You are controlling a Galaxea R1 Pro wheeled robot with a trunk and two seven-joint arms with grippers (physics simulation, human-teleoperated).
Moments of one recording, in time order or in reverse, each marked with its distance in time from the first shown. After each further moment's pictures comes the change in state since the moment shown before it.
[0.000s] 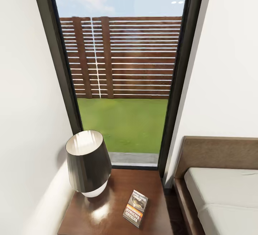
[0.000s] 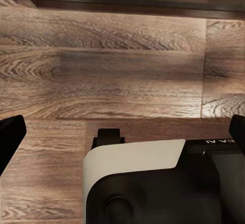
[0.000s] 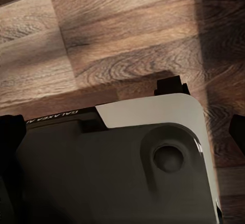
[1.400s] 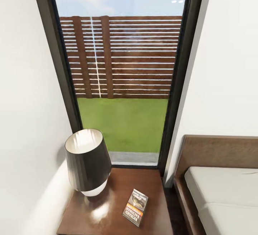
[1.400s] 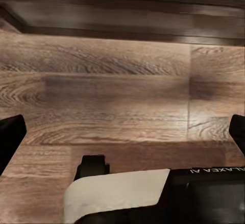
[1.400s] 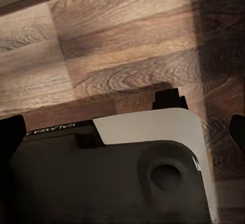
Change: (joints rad) left arm -0.055 -0.033 0.000 -0.003 0.005 0.003 0.002; right arm -0.025 -0.007 0.001 0.003 0.003 -0.002 -0.001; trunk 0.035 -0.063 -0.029
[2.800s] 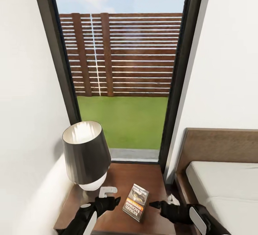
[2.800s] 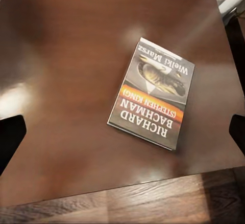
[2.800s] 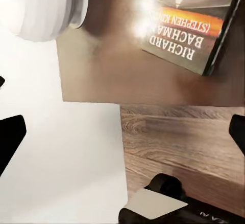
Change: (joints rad) left arm -0.049 -0.132 -0.007 -0.821 -0.010 0.573 -0.035; right arm -0.157 0.000 0.000 -0.554 -0.156 0.629 0.350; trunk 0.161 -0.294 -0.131
